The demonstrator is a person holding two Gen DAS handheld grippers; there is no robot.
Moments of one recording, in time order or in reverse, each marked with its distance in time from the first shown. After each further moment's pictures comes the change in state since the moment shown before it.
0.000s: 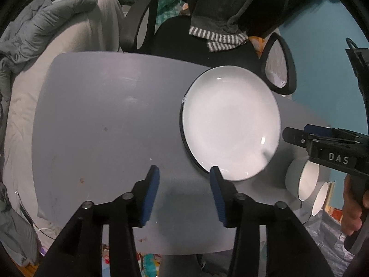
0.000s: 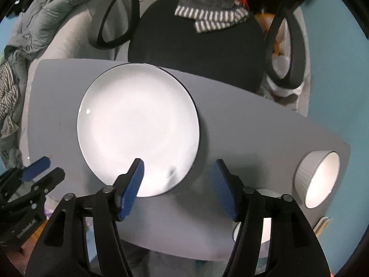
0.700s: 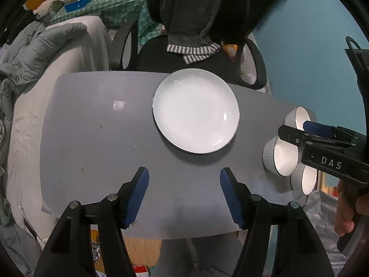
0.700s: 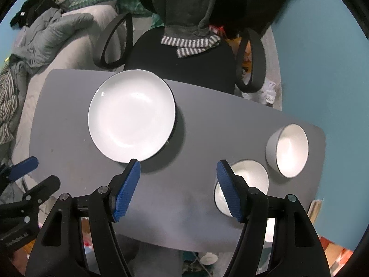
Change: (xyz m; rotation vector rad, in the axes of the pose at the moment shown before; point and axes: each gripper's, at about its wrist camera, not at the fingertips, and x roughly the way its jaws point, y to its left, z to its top) left arm -0.057 -0.039 -0.058 0.116 -0.116 -0.021; right arm -0.069 -0.010 -0.078 0.057 -0.200 -0.069
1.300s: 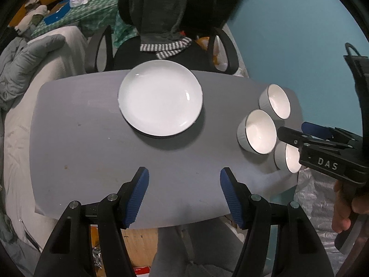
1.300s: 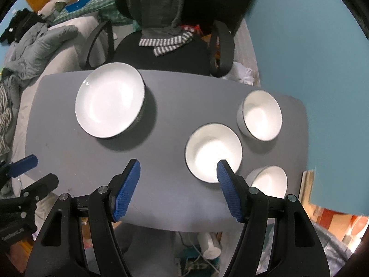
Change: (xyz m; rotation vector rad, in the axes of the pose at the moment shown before) left arm -0.013 -0.051 -0.031 0.114 0.011 -0.057; right arm -0.027 -0.044 -0.061 0.119 -0.017 -0.056
